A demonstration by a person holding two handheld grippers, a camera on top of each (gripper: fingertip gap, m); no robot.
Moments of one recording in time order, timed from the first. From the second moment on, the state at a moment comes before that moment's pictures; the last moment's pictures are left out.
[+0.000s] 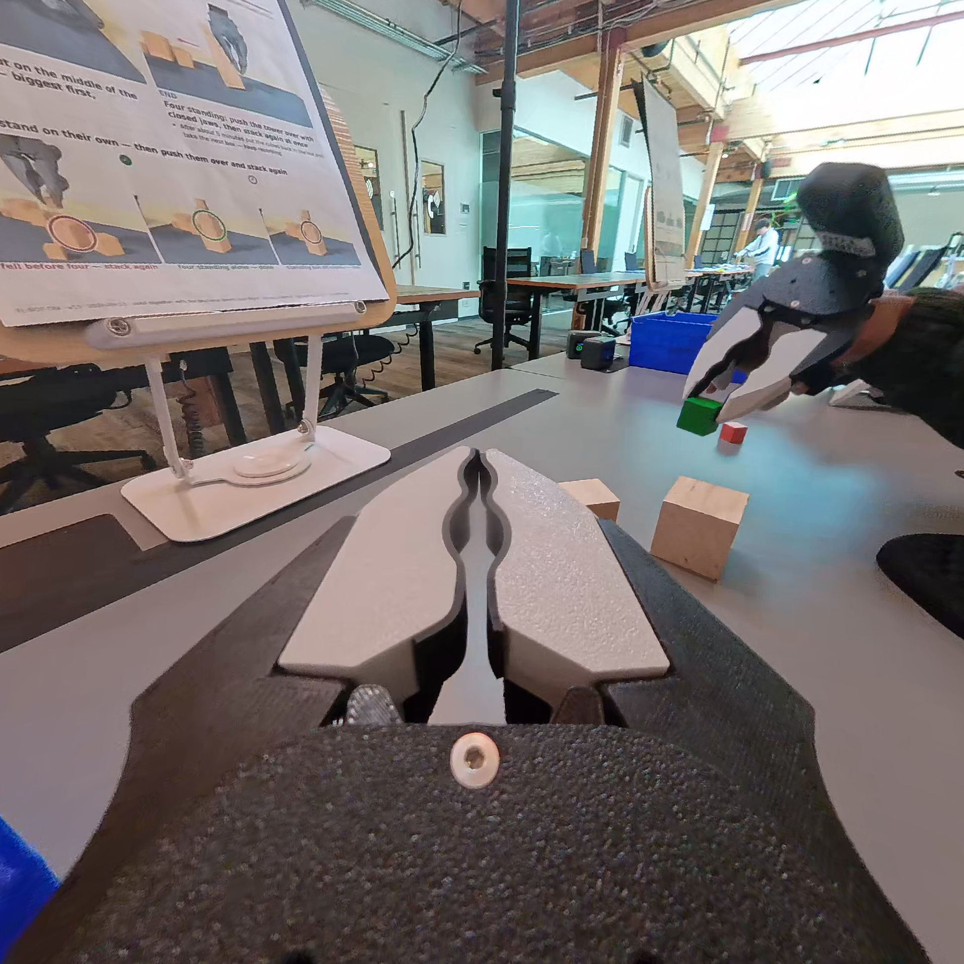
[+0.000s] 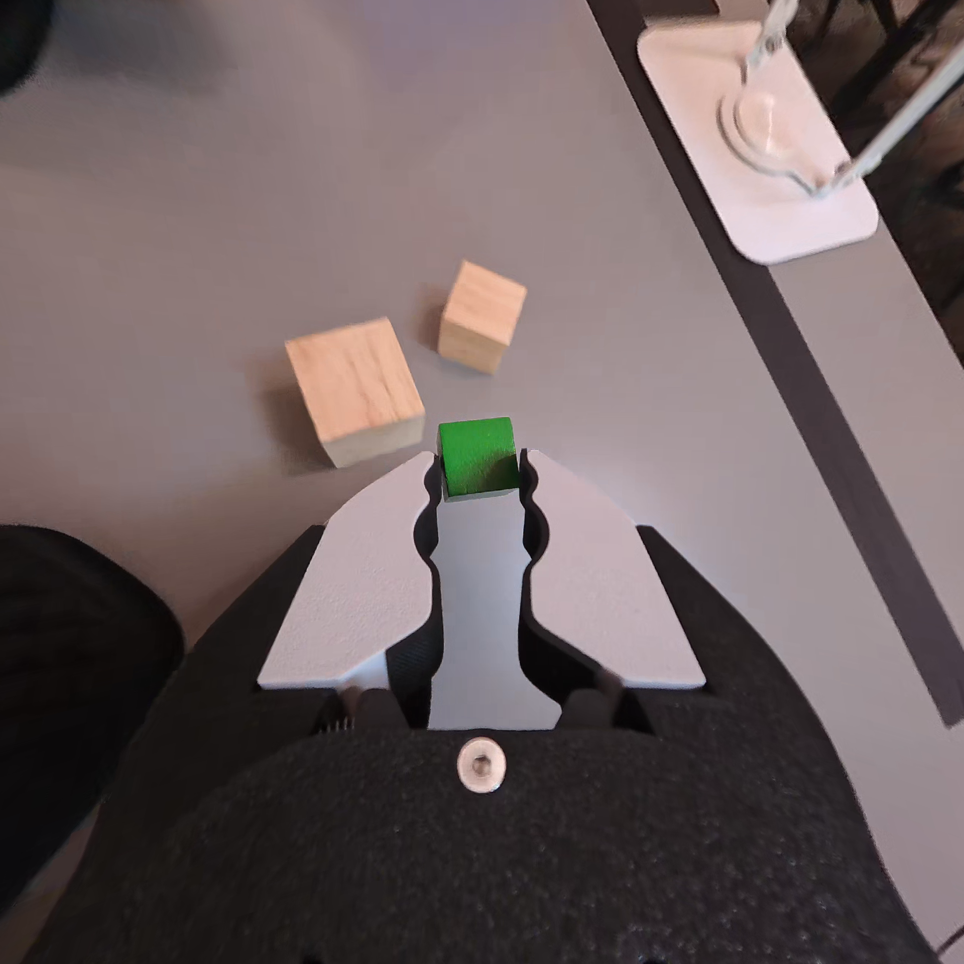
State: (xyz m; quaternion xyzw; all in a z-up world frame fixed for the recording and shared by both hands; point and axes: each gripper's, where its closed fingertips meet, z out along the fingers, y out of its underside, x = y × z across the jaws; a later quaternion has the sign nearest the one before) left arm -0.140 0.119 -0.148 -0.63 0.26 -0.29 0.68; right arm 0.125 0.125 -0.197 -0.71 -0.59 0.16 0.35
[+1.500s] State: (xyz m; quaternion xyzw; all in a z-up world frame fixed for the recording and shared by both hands) left arm -0.130 0.121 -0.158 -0.65 0.28 -0.26 0.66; right arm 0.029 0.169 -0.269 -0.78 -0.57 0.09 0.22
